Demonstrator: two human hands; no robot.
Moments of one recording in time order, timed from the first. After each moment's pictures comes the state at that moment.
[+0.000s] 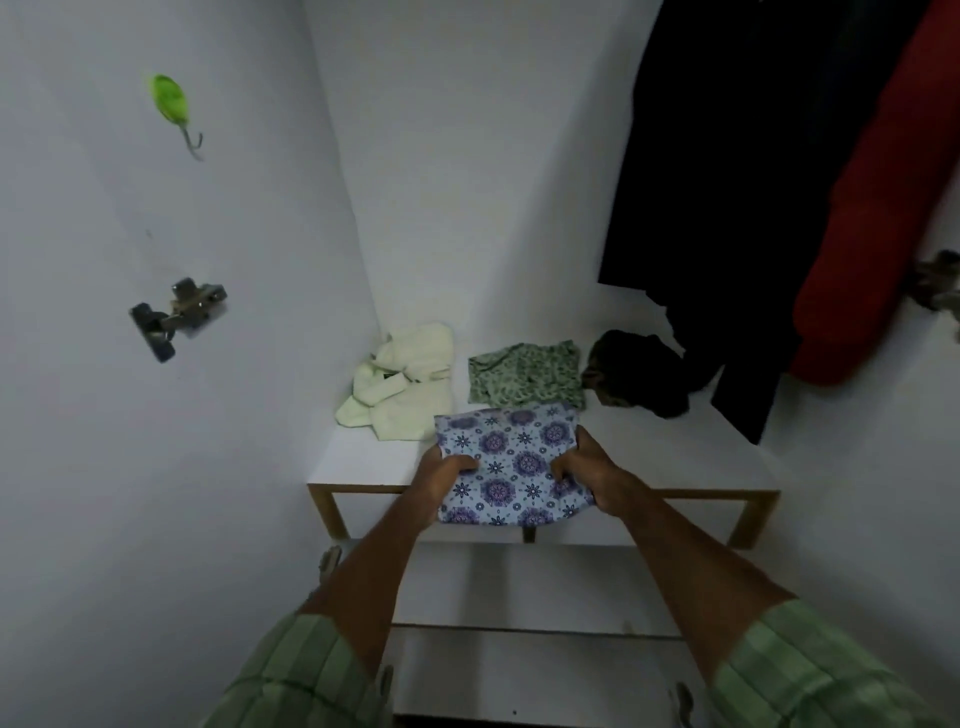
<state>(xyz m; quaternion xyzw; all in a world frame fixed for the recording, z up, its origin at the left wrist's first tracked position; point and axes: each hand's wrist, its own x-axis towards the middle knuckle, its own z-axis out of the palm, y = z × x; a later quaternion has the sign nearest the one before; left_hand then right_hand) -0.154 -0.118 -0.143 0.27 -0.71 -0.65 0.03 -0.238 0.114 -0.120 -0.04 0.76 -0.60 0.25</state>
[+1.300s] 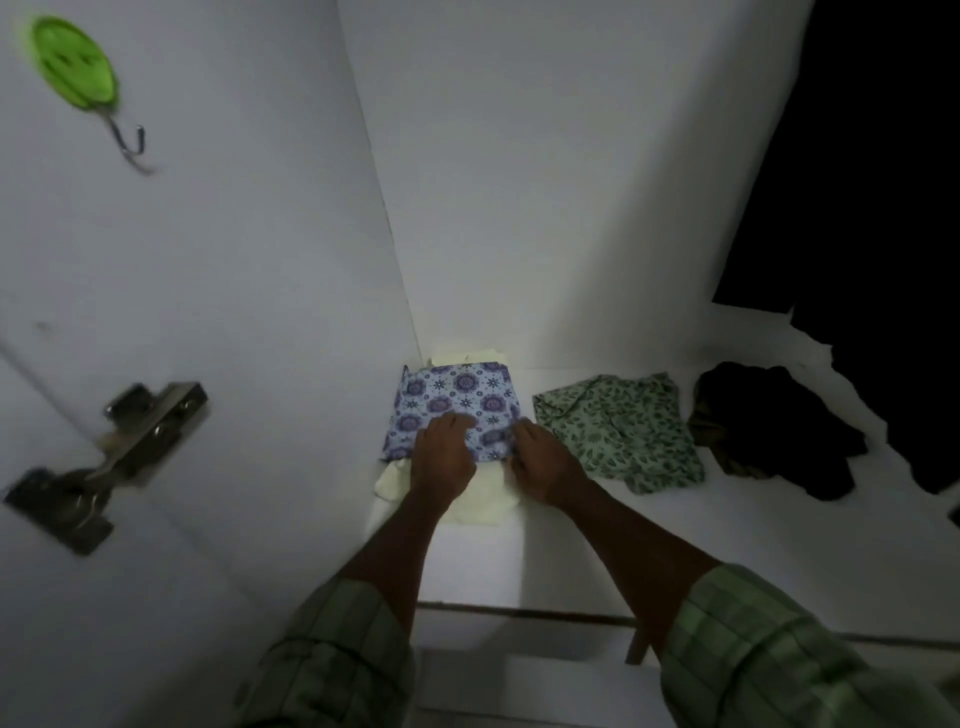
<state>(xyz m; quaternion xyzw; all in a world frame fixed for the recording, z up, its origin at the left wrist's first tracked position) -0.318 -0.306 -0.157 0.10 -0.96 -0.13 0.24 -0.395 -0.126 -0.165 -0.36 0.90 -0.24 0.03</state>
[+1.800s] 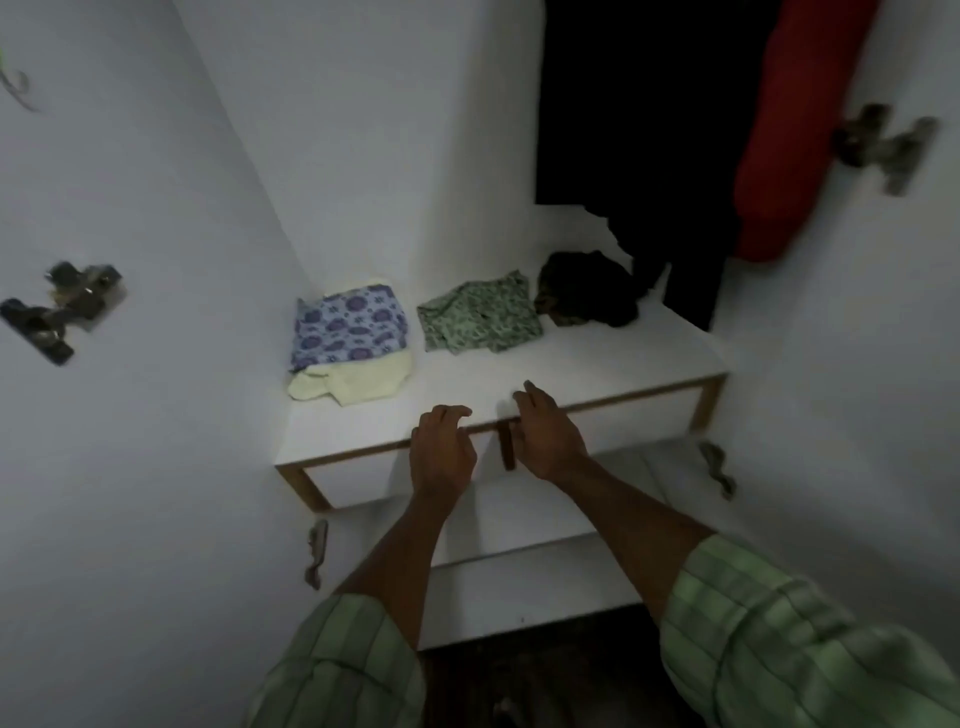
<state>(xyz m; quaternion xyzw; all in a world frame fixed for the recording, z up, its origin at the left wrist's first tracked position) -0.131 -0.084 -0.197 0.02 -0.94 -0.21 0.27 -0.182 0.097 -0.189 -0.21 0.95 -0.25 -0.05</state>
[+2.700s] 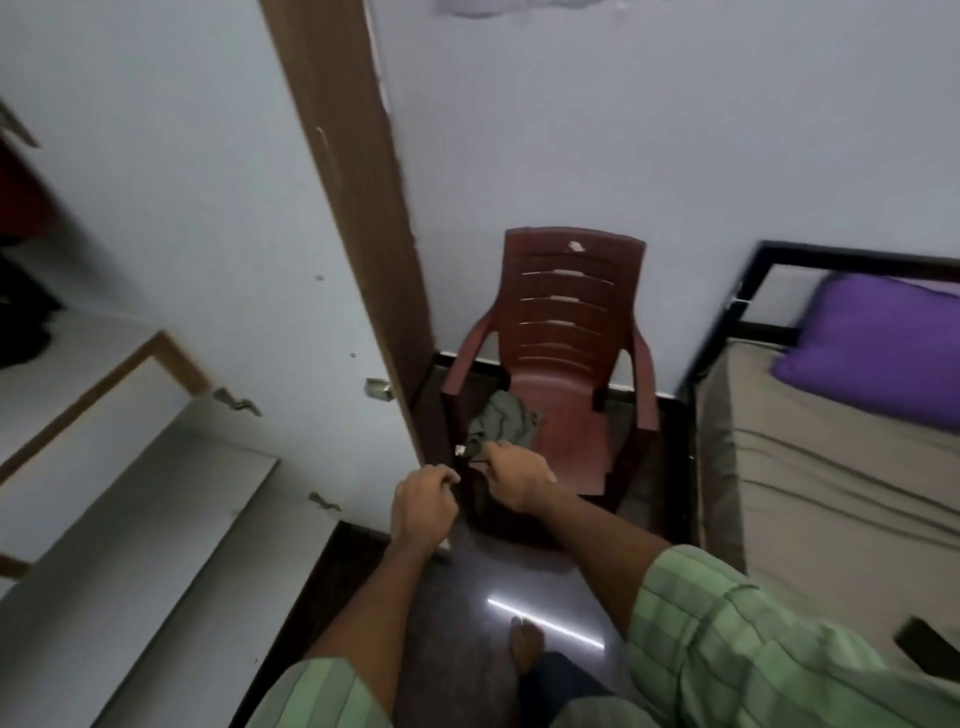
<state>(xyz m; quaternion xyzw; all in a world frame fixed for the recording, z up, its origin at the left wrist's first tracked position) 0.216 0.350 -0.289 -0.41 -0.88 -0.23 -0.09 0.334 0.489 -0.260 0.30 0.93 -0.23 0.04</state>
